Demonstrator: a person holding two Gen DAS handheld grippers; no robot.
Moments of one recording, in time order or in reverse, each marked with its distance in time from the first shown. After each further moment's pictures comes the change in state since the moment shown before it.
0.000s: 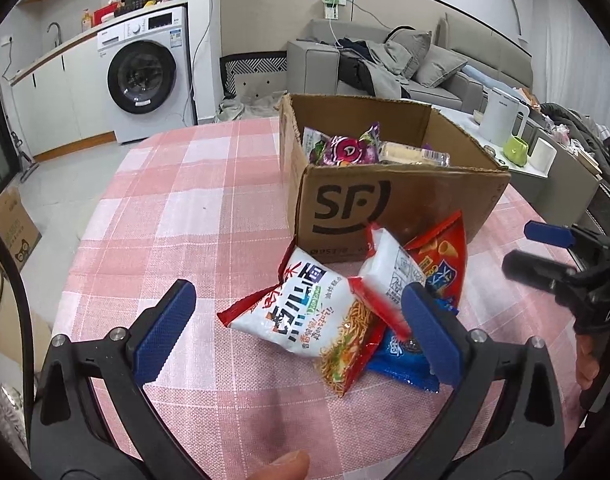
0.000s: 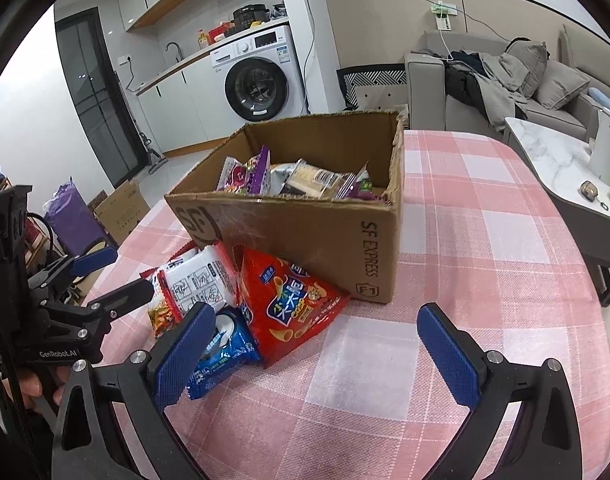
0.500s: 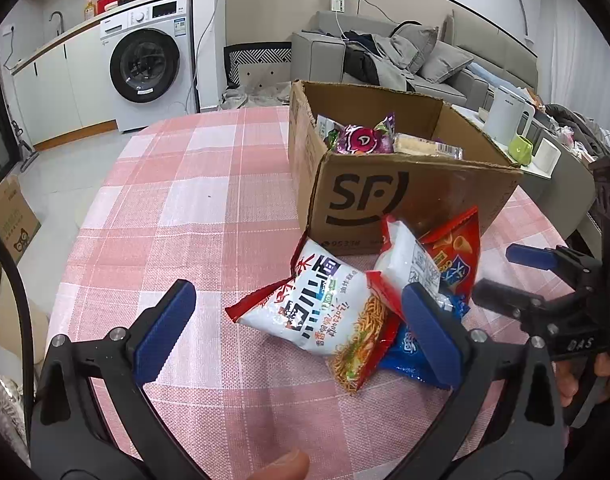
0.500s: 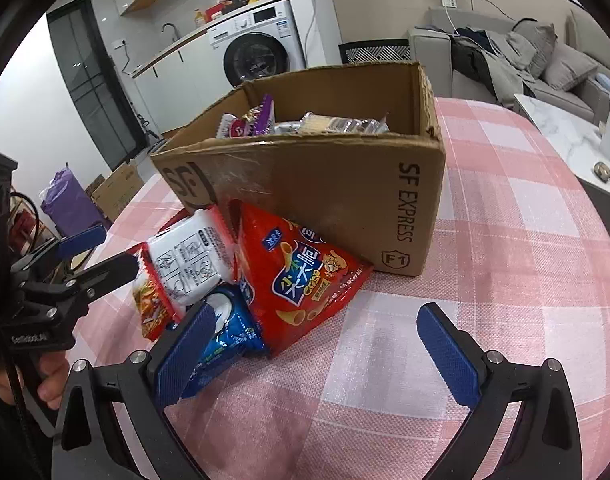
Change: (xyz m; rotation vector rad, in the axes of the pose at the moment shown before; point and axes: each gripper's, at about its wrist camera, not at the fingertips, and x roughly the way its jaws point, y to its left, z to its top) left arm 0.012 0.010 -0.003 -0.024 0.031 0.002; right arm 0.043 0.003 -0.012 0.046 0.078 -0.011
